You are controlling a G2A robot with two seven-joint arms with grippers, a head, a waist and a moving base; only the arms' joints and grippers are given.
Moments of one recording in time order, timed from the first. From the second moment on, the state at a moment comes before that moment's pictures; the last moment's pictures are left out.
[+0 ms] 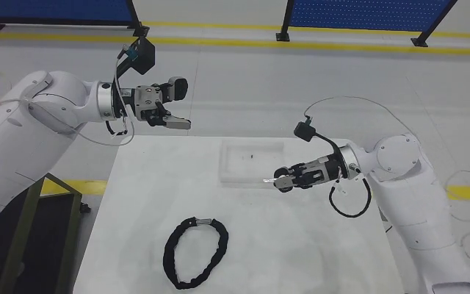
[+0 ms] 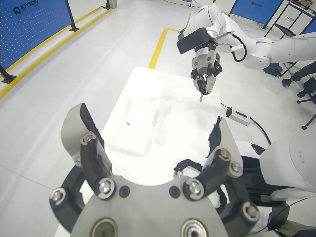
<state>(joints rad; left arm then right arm) -0.03 -0.89 -0.30 -1.12 -0.08 -1.01 -0.52 -0.84 -0.93 1.30 -1.60 0.31 -0.28 1.54</state>
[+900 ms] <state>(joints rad) -0.02 -0.89 -0.31 -1.12 -0.07 -0.99 -0.51 -0.86 -0.88 1.30 -1.59 0.40 -0.28 1.54</state>
